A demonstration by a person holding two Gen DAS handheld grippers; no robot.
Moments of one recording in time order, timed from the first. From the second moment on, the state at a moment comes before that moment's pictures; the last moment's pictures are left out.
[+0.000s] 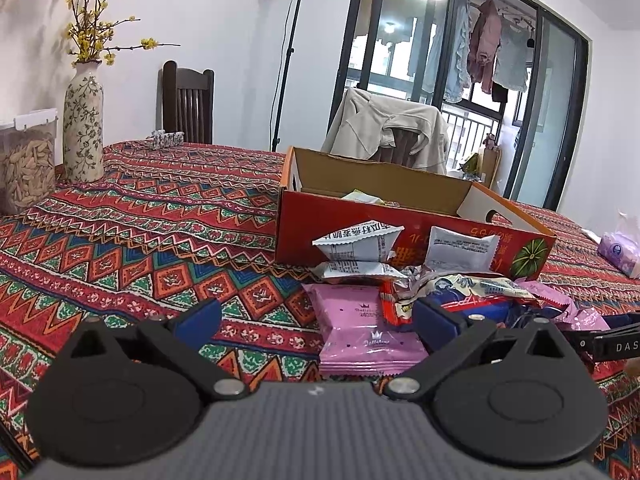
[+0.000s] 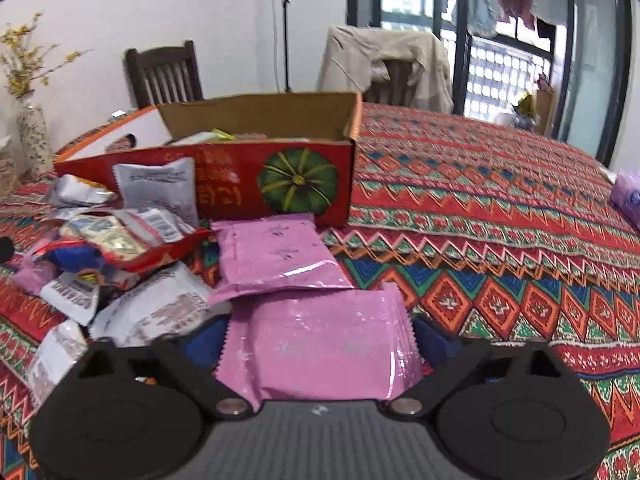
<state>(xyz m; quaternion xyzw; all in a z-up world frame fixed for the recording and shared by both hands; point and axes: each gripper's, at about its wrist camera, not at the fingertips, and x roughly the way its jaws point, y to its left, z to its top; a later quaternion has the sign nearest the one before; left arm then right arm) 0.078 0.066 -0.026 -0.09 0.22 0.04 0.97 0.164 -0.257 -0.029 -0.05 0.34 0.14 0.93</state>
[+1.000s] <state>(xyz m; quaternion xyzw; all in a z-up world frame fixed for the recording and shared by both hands) 0.065 -0.010 -0.014 -0.07 0.25 -0.03 0.96 0.074 -0.268 -0.006 -0.03 0.21 0.13 0.97</state>
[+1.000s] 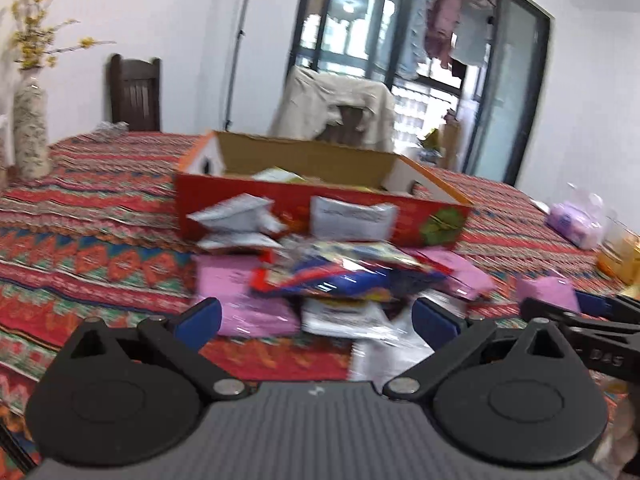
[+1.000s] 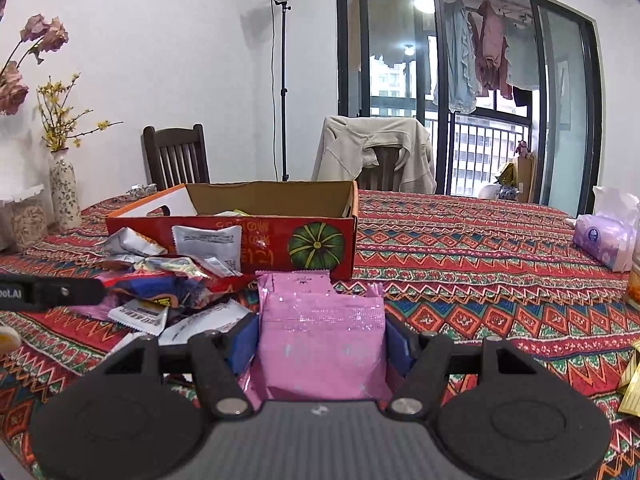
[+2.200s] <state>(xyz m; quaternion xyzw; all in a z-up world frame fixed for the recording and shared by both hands) 0.060 -0.061 -0.043 -0.03 0.29 -0.01 0.96 0.057 -0.278 -0.019 -0.01 0.22 0.15 0.96</state>
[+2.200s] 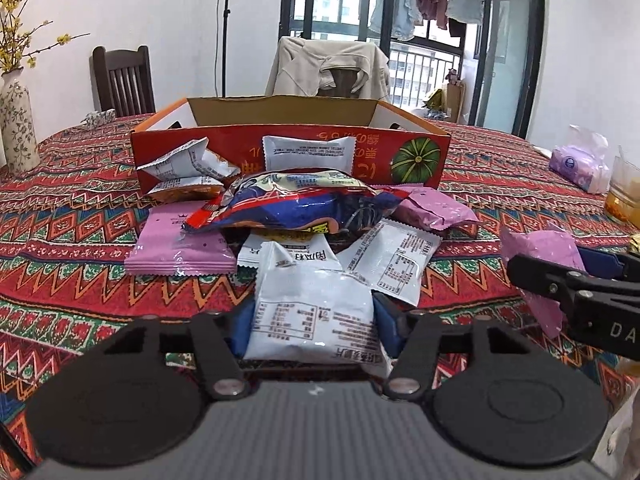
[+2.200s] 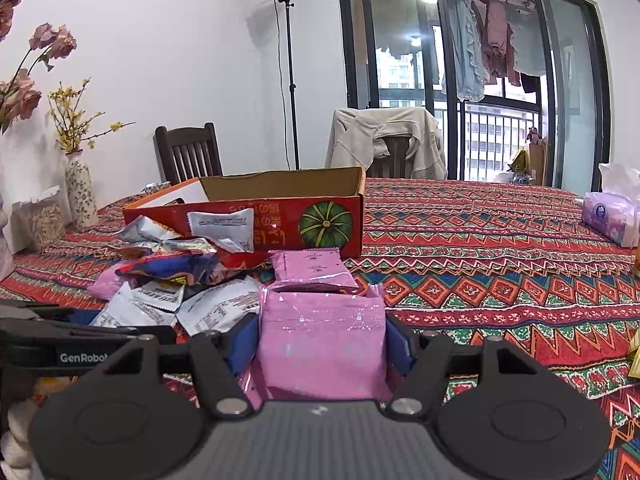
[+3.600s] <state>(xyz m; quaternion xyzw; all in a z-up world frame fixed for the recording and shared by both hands) 0.146 0.011 0.058 -0.06 0.14 -0.01 0.99 0.172 -0.201 0.062 -0.04 0.13 0.15 0.98</state>
